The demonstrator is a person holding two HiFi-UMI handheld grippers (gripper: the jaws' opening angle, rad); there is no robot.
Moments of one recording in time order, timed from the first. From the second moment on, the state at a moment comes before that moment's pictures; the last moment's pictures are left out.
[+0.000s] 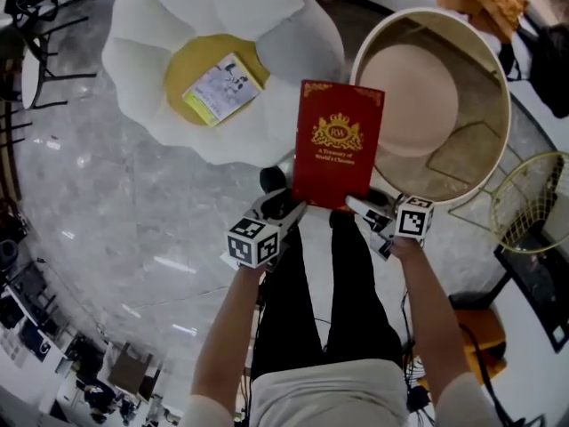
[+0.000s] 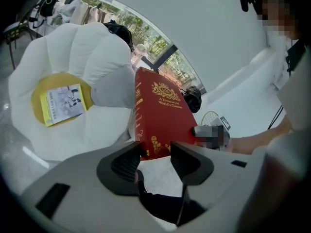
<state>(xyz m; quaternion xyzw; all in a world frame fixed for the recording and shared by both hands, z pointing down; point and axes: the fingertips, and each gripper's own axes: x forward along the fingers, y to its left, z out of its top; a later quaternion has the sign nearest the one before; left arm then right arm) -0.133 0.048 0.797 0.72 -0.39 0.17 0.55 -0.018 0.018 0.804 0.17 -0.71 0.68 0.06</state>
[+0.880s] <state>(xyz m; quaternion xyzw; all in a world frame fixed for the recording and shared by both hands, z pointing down) -0.317 0.021 0.950 0.64 -0.45 0.13 0.61 -0.214 -0.036 0.952 0.12 -0.69 0.70 0.13</state>
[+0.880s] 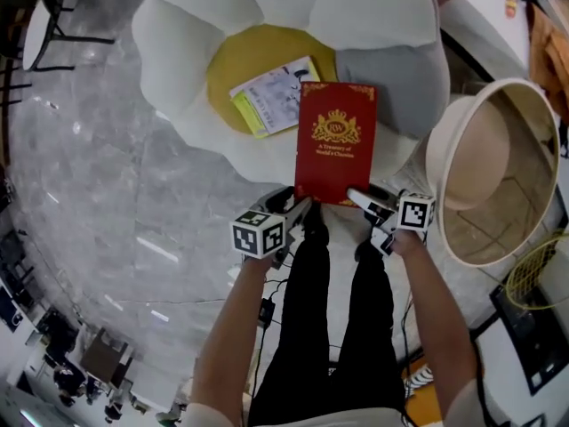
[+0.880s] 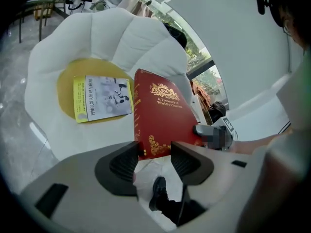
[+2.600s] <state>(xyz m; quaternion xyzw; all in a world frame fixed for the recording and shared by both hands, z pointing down) -0.305 -0.001 0.571 0.72 -0.53 0.05 0.44 -0.145 -0.082 0.527 0.23 -0.88 0.38 0.14</state>
